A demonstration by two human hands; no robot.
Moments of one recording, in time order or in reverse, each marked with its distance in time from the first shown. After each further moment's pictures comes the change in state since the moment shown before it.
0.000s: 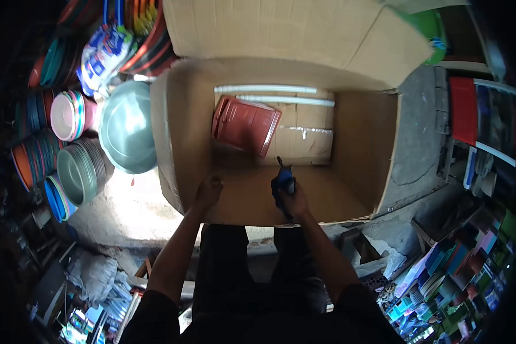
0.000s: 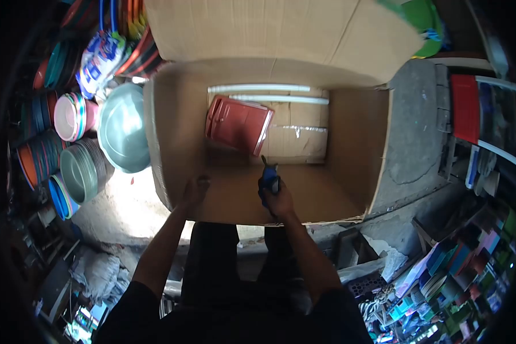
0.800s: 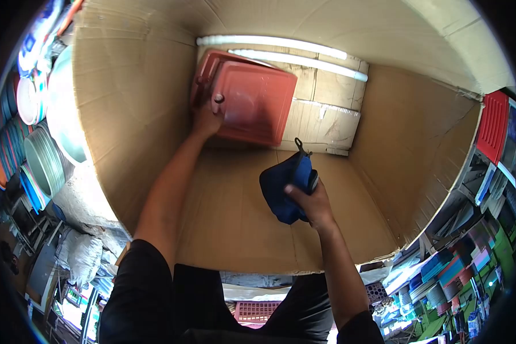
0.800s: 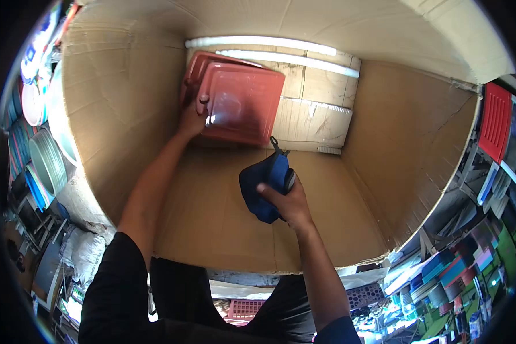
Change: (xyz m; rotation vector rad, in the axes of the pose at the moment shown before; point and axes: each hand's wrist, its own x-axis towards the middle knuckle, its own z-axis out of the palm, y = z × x) left_hand 0.274 -0.094 0.093 0.340 0.348 0.359; right_hand 0.070 0.021 0.003 0.482 -0.146 0.469
